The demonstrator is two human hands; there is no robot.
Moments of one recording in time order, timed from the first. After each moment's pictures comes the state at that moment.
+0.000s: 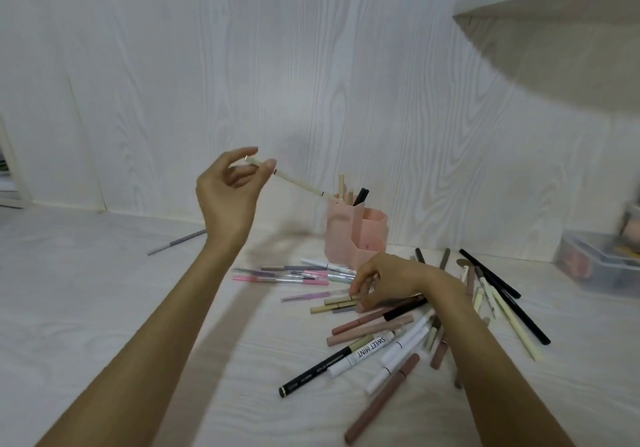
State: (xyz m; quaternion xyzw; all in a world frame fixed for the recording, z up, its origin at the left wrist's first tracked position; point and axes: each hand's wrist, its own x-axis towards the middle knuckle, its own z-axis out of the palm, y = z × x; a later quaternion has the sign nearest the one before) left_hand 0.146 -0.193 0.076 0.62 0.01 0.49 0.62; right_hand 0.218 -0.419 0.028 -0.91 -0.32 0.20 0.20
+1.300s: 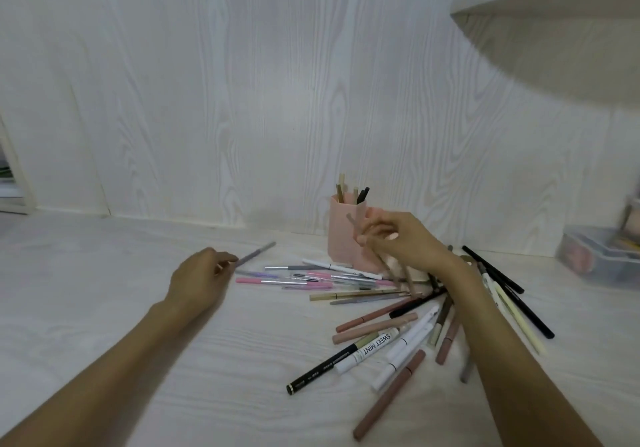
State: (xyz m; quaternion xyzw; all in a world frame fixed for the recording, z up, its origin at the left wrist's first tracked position) left_hand 0.144 -0.110 -0.037 0.95 0.11 0.23 0.19; right_hand 0.214 -0.424 0.053 -0.85 -0.29 -0.01 0.44
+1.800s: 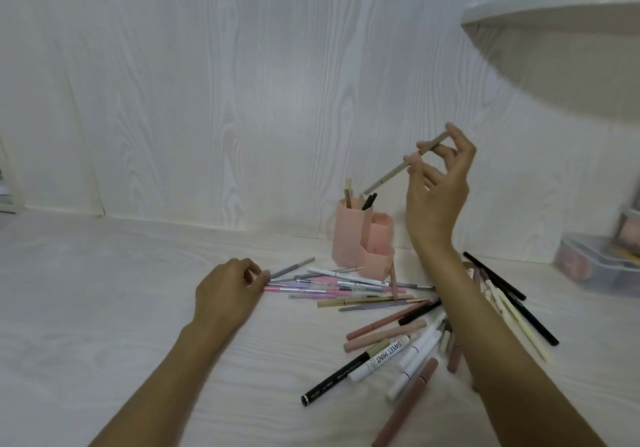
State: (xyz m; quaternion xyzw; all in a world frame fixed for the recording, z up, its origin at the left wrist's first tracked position) left_hand 0.144 -0.146 -0.043 0.92 0.13 0.28 0.24; right_hand 0.205 -0.385 0.093 -0.61 -0.21 -0.45 0.62
